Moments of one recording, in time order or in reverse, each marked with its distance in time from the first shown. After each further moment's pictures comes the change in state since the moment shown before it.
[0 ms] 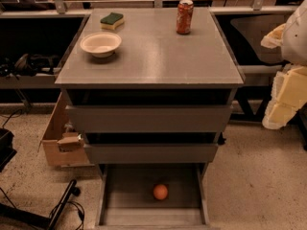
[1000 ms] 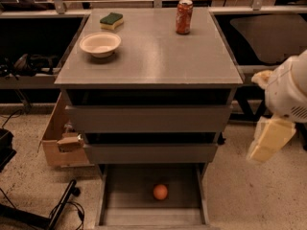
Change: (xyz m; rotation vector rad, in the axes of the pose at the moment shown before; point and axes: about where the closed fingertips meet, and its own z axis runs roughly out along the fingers) arm 0.016 0.033 0.067 0.033 -0.025 0.018
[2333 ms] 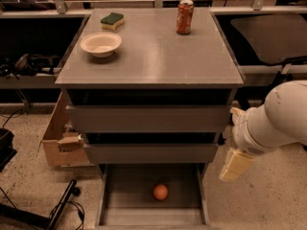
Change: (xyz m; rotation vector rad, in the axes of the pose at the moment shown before) arm 0.022 0.019 0.134 0.052 0.003 0.023
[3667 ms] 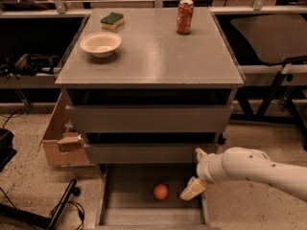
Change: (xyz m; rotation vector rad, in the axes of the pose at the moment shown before) arm -0.007 0.062 0.261 -0.143 -0.275 0.158
